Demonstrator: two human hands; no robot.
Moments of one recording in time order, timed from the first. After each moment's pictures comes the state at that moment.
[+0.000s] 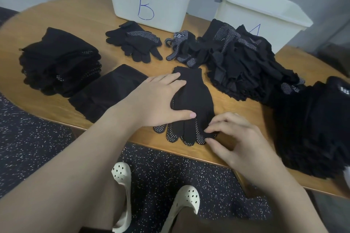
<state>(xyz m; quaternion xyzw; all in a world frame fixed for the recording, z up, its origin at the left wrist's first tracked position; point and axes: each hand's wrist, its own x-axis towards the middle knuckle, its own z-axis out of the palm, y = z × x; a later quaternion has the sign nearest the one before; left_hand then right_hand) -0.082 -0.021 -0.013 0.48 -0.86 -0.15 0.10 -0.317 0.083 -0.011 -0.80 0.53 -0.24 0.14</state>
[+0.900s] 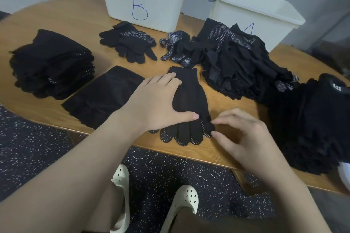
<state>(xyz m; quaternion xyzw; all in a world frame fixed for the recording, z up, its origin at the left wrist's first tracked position) -0.099 -0.015 -0.015 0.52 -0.84 -0.12 0.11 -0.336 0.080 -0.012 -0.76 0.58 -0.26 0.14</state>
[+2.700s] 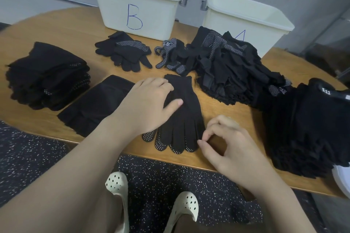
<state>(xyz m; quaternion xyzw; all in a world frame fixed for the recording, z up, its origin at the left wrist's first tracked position) -0.092 -0.024 -0.013 0.51 -0.84 -0.09 0.17 -0.317 0.083 -0.010 -0.77 0.57 -0.25 0.15</state>
